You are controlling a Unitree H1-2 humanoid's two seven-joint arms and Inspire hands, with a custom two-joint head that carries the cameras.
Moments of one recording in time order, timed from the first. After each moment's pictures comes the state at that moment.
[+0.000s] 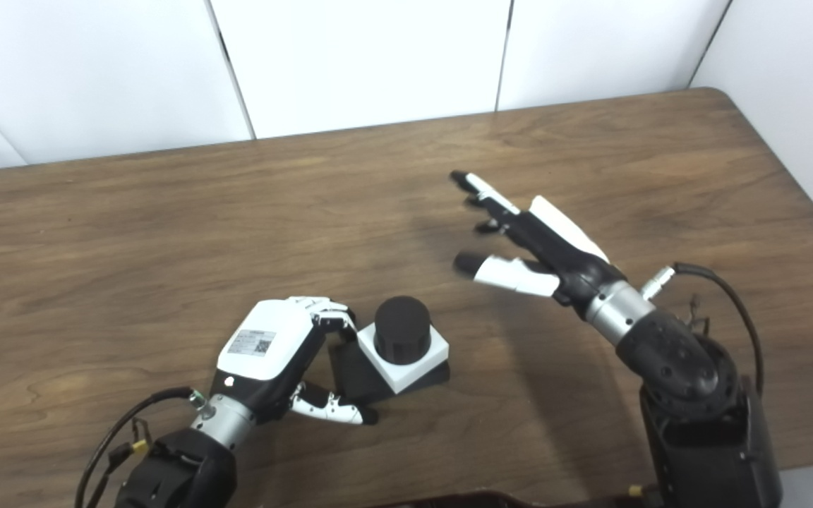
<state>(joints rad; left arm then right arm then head) 0.02 0.18 -0.52 -0.32 1.11 0.08 -0.31 0.05 -0.24 -0.12 -0.59 -0.25 0.33 0.48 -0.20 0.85</state>
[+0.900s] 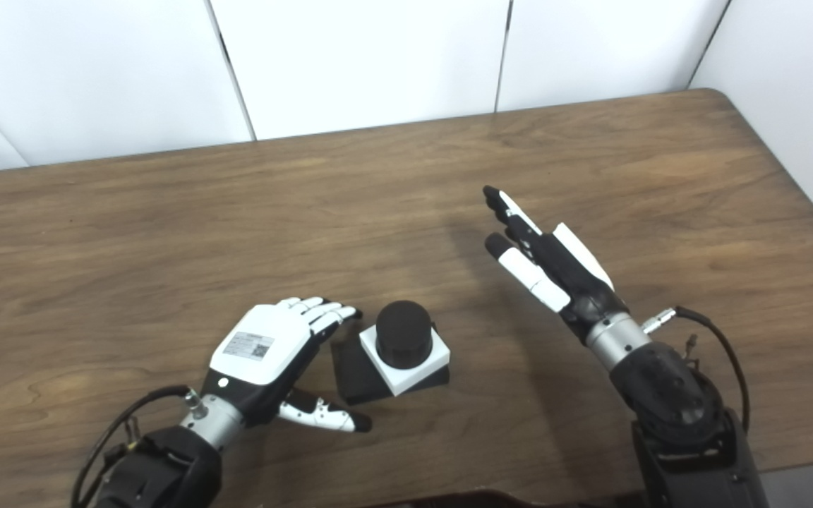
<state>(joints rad) 0.00 0.24 -0.49 -0.36 1.17 0.07 -0.45 0.11 -0.28 -0.07 -0.48 -0.16 0.31 0.33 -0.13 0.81</state>
